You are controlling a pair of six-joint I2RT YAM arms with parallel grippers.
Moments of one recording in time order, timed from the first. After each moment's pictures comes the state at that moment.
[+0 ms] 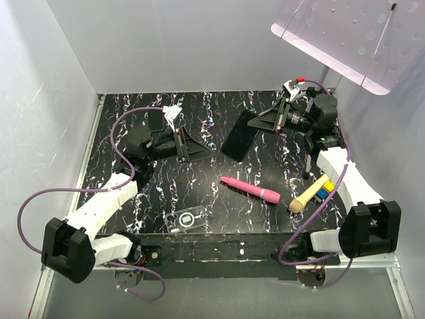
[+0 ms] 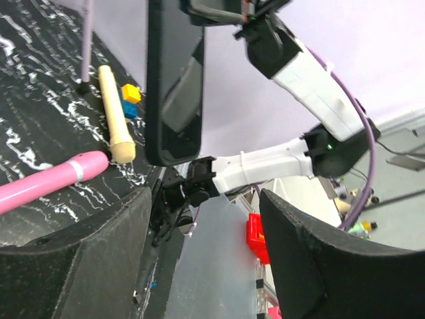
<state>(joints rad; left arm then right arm) -0.44 1.16 0.83 0.39 0.89 -0.99 0.18 1.31 1.06 0.22 -1.06 1.04</state>
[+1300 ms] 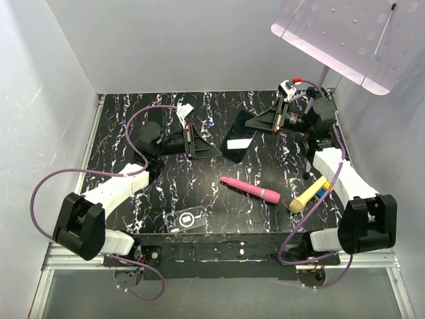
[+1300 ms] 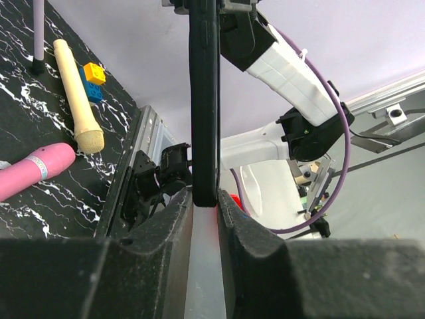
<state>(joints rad) -0.47 1.34 0.84 0.68 1.01 -1.18 0.20 1.35 1.01 0.51 -1.12 1.25</state>
